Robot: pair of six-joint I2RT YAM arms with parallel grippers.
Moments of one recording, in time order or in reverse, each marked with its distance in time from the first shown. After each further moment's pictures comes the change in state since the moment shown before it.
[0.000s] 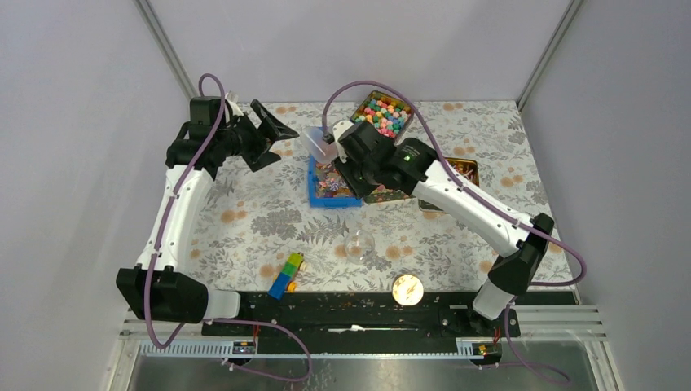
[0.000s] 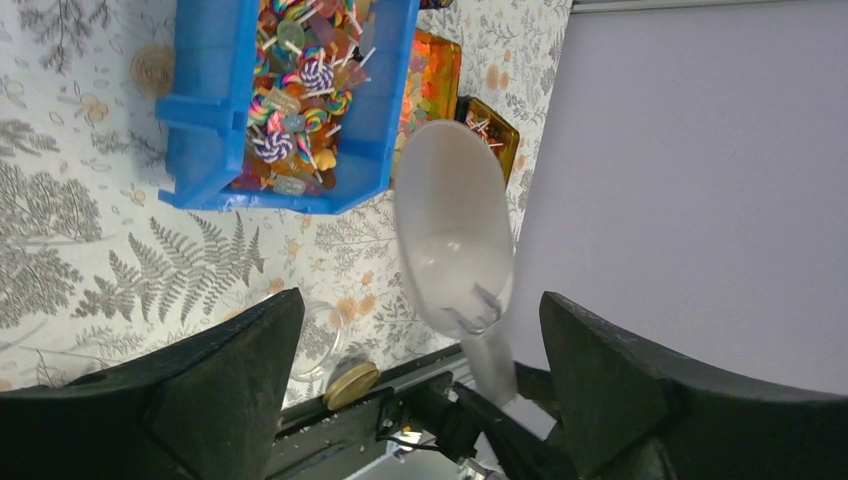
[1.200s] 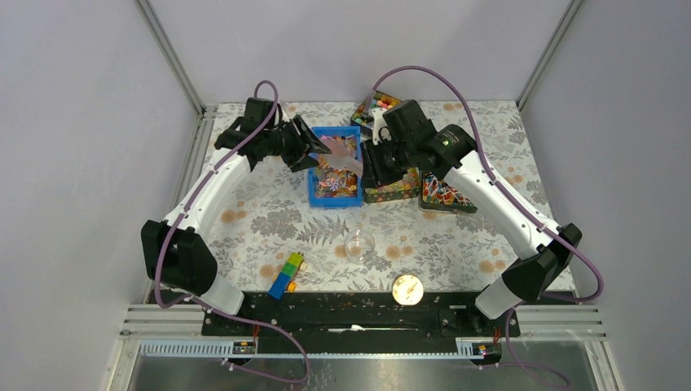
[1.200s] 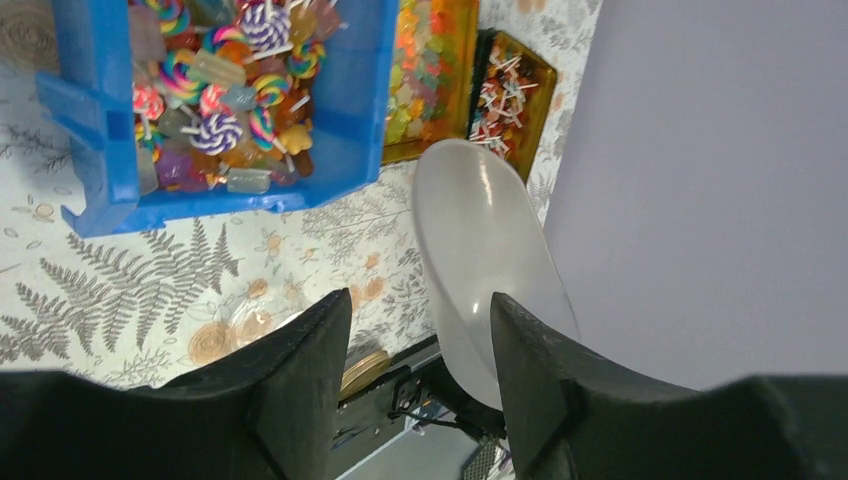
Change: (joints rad) left arm -0.214 0.203 0.028 0.100 -0.043 -0.037; right arm -0.250 -0.117 -0.091 0.011 -0.416 0.164
